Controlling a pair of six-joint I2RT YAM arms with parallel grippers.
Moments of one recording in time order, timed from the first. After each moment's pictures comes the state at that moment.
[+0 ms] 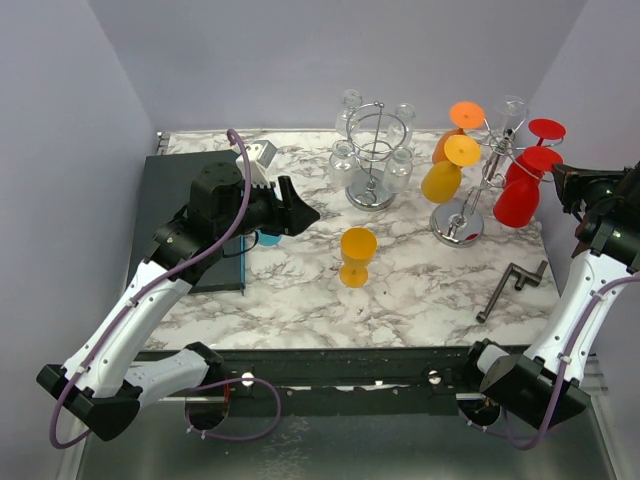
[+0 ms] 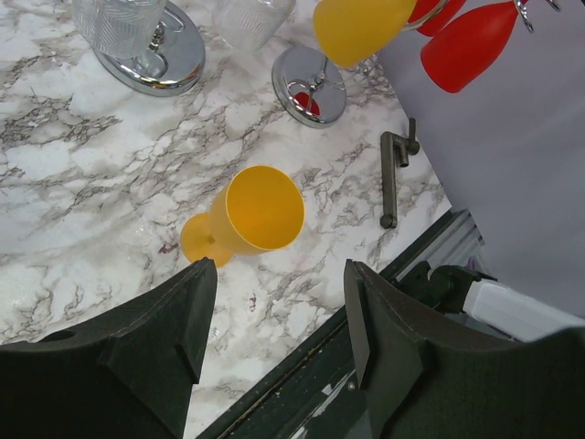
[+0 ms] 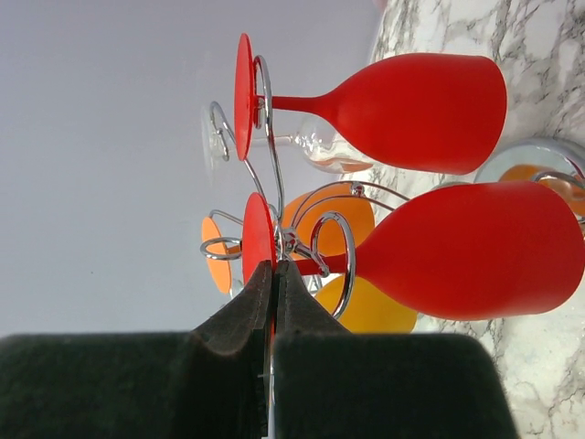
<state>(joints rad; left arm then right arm) -0.58 1.05 1.28 -0.57 0.26 -0.52 -0.63 1.08 1.33 -0.61 -0.34 1.16</state>
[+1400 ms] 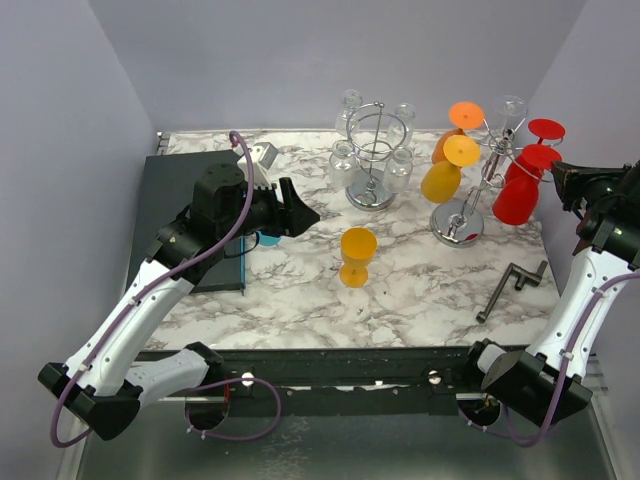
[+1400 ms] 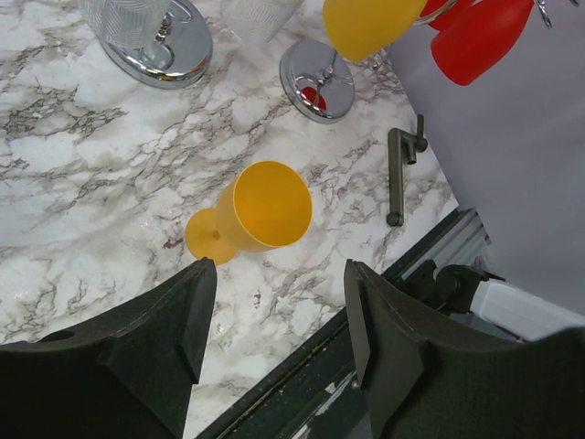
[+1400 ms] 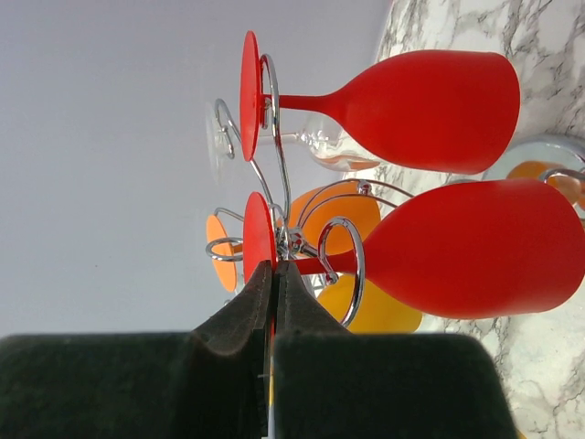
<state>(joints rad) -0.58 1.05 1.26 -0.57 0.25 -0.52 -0.63 1.10 1.34 -0.60 -0.38 1.15</state>
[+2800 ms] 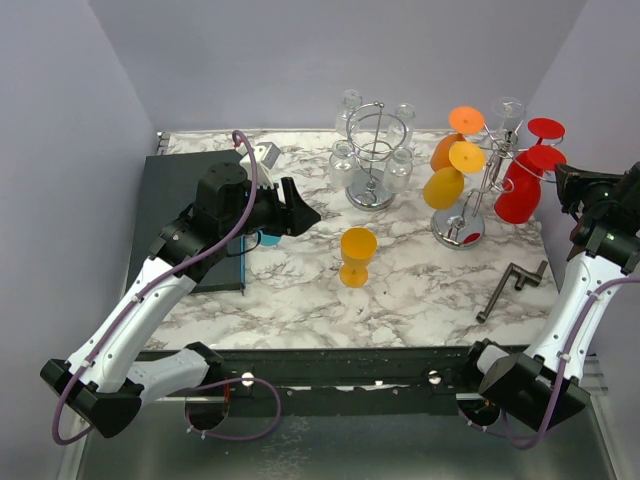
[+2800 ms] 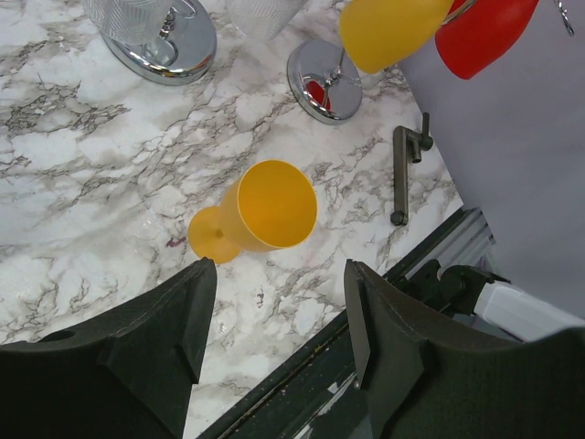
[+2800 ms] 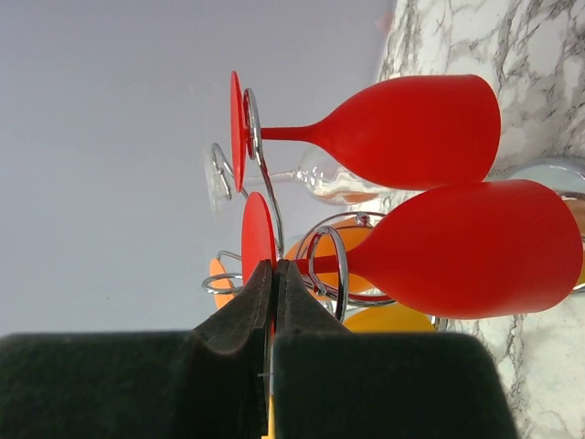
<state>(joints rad) -0.58 1.06 1.26 -0.57 0.25 -0.52 -0.63 1.07 1.25 -0.51 -0.30 1.22</state>
